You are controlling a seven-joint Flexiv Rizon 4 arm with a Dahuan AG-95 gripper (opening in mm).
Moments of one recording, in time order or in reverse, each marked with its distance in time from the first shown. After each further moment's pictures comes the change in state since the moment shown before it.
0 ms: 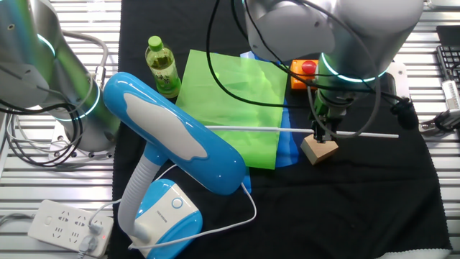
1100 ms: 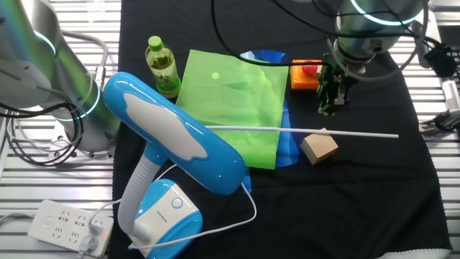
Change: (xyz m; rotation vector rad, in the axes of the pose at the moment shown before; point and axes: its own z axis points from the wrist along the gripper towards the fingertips) arm 0.005 0.039 -0.064 -0.004 0.060 -0.080
